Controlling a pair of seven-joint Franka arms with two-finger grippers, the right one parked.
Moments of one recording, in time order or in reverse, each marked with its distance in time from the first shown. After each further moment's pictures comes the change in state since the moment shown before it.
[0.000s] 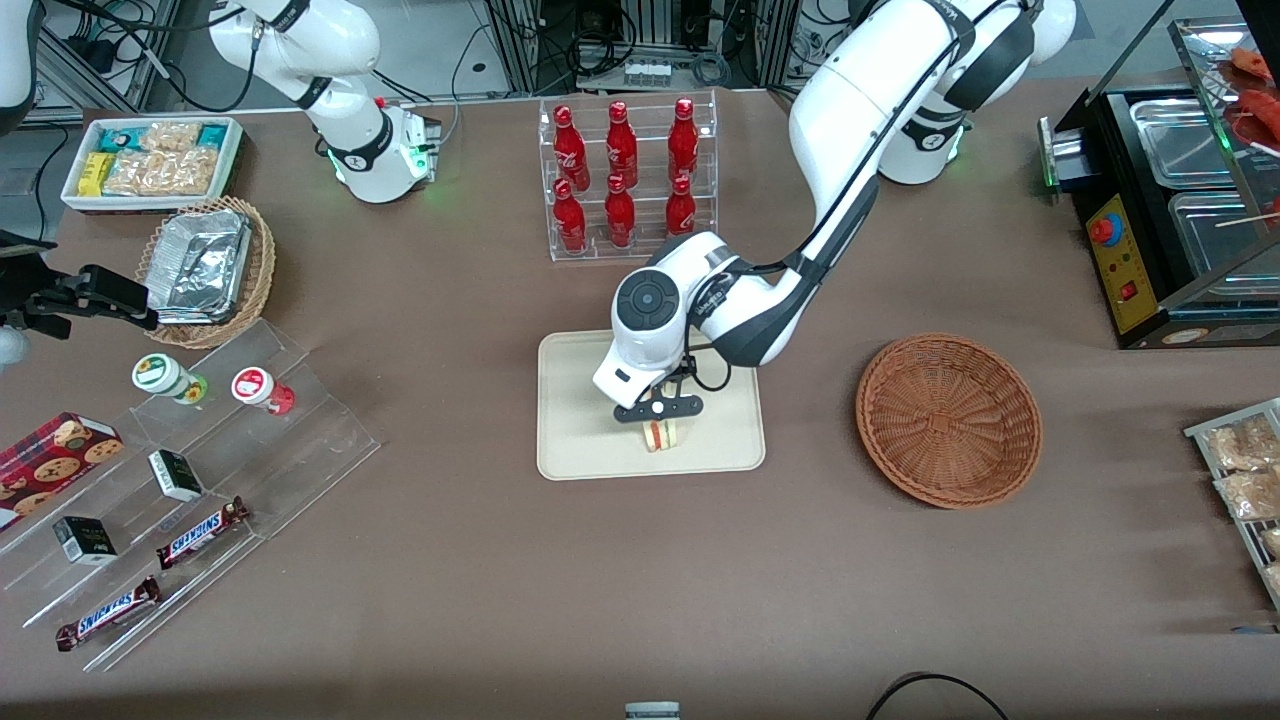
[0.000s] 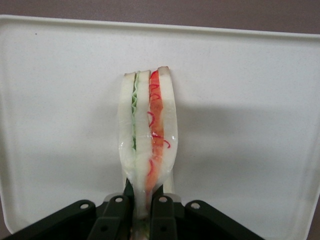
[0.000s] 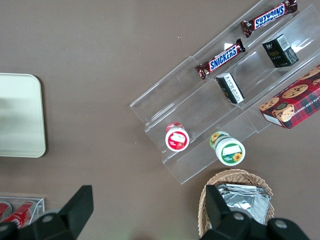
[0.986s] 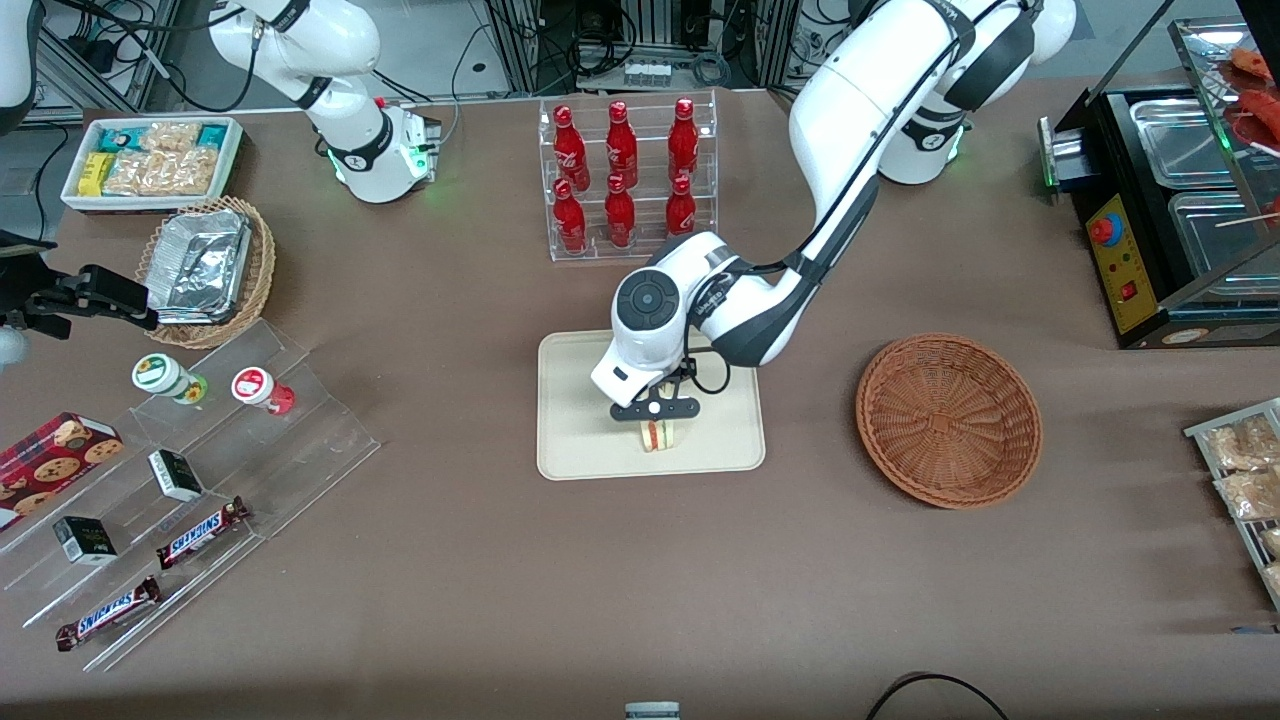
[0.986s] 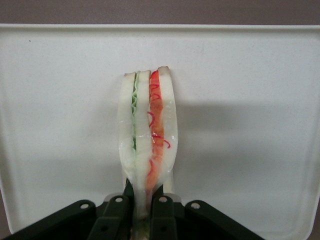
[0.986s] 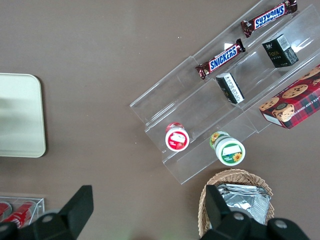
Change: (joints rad) arm 0.000 0.000 0.000 0.001 0.000 0.000 0.050
